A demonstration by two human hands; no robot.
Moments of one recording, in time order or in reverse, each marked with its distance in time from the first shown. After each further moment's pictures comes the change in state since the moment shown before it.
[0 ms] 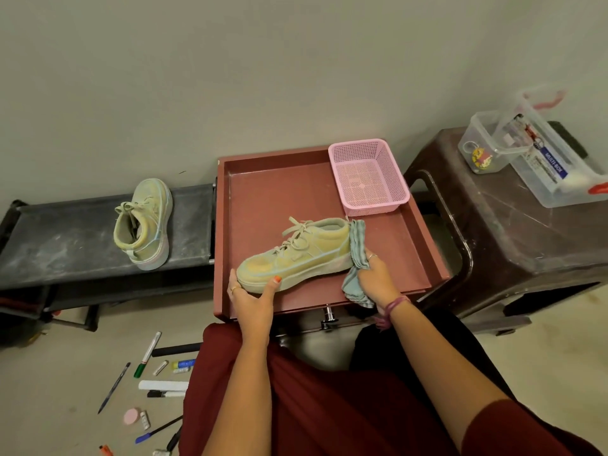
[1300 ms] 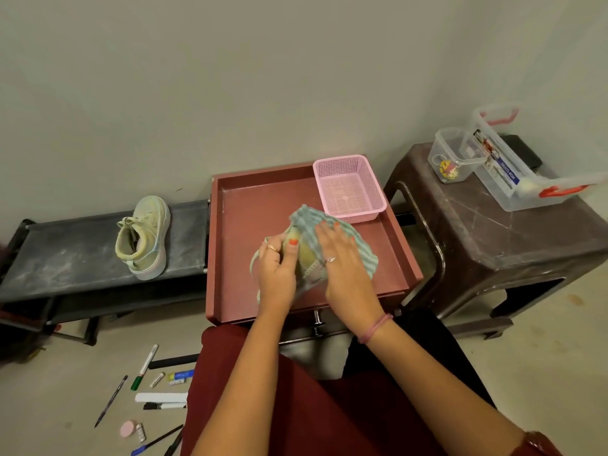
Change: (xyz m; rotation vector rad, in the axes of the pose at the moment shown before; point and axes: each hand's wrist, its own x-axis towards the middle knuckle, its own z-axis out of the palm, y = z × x) left_hand -0.045 0.086 0.037 -0.167 -0.267 0.469; right_hand -0.085 -0.065 -0.006 -0.699 0.163 -0.776
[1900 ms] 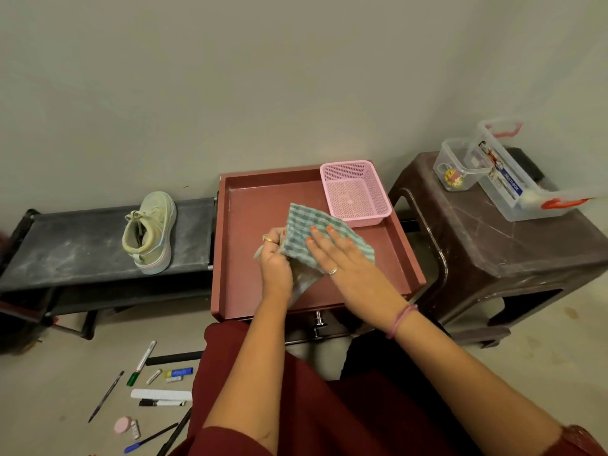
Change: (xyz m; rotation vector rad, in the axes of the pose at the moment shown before) left_hand 0.007 0.020 -0.002 -0.542 0.024 -0.213; right_hand 0.001 -0.003 -0.029 -0.256 -0.194 -0.369
